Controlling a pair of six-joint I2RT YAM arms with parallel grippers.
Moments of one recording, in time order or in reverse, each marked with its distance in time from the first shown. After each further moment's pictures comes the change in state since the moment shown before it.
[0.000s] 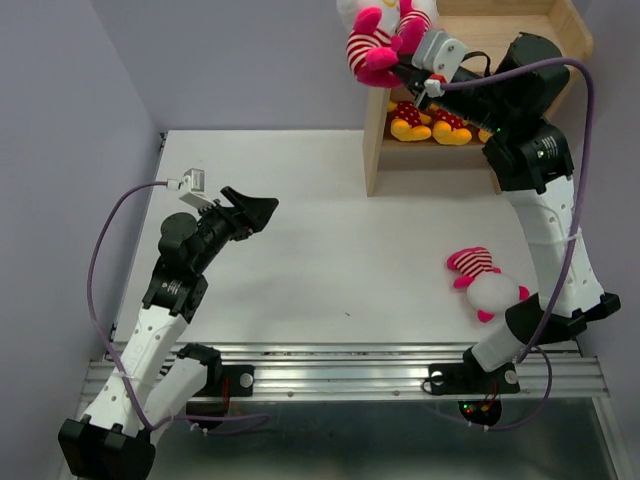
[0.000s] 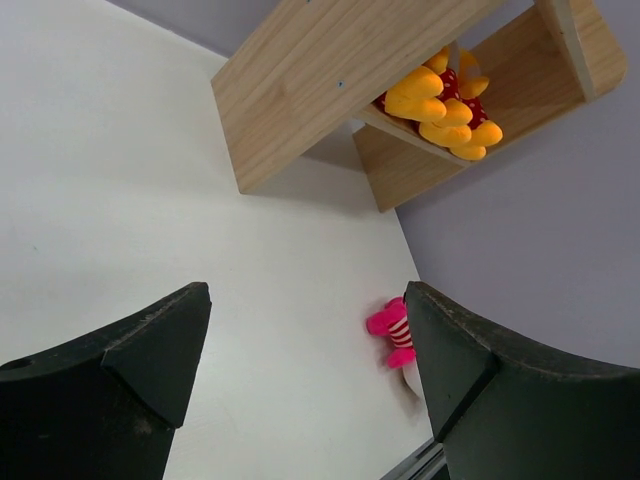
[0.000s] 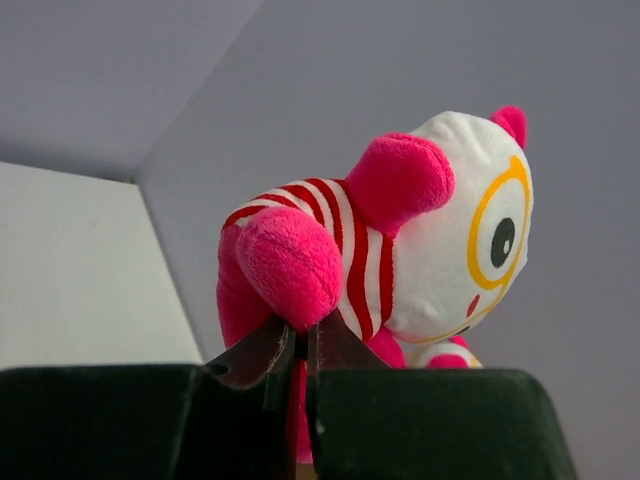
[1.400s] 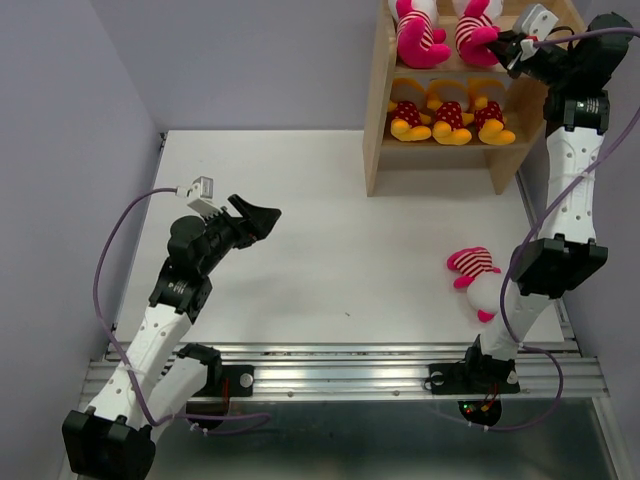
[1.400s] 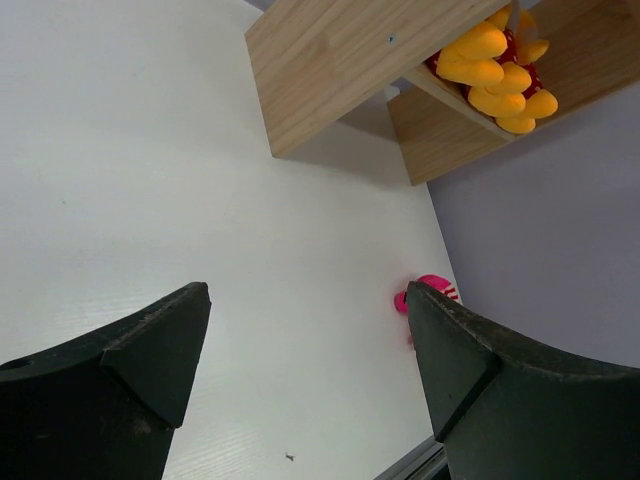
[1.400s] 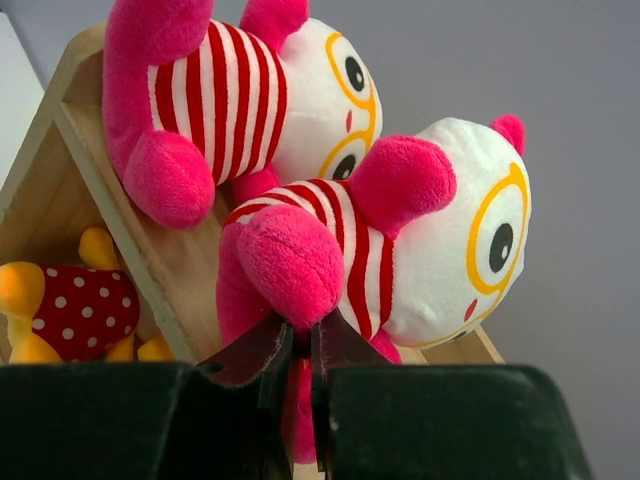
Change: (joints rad) left arm 0.000 0.015 -0.063 -0.007 -0.002 0.023; right arm -0.684 0.341 0.114 0.234 -0.471 0.063
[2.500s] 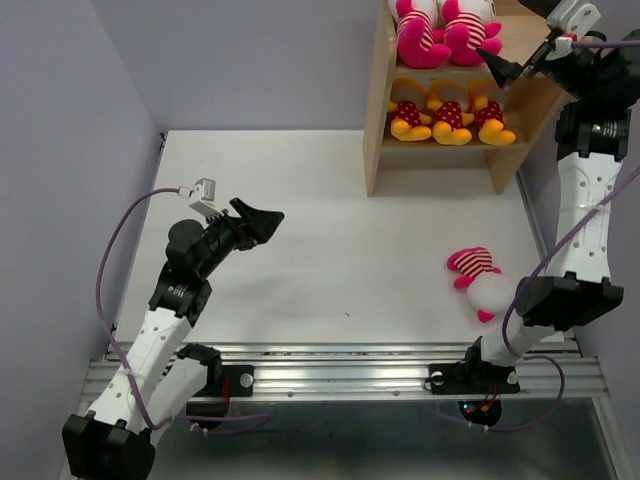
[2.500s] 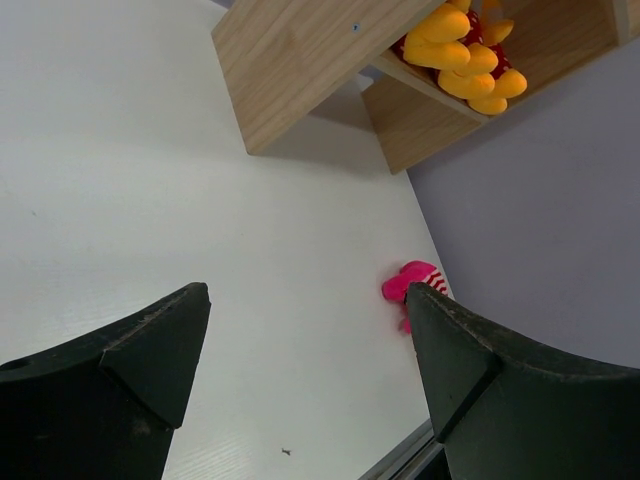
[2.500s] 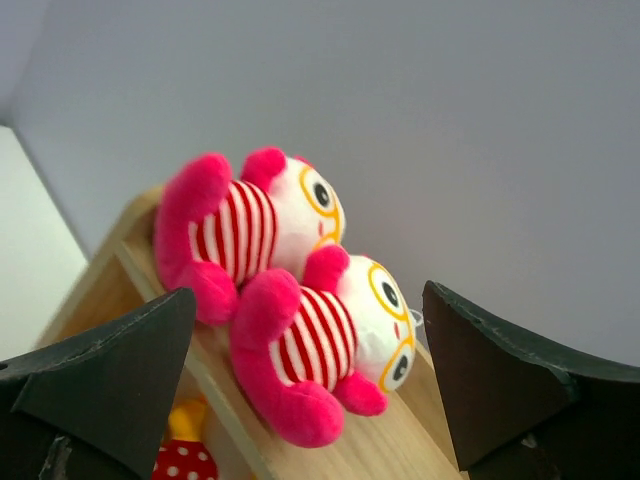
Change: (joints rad) left arm 0.000 -0.023 -0.030 0.044 0.061 0.004; right arm 0.000 -0.211 -0.188 0.267 0.040 0.278
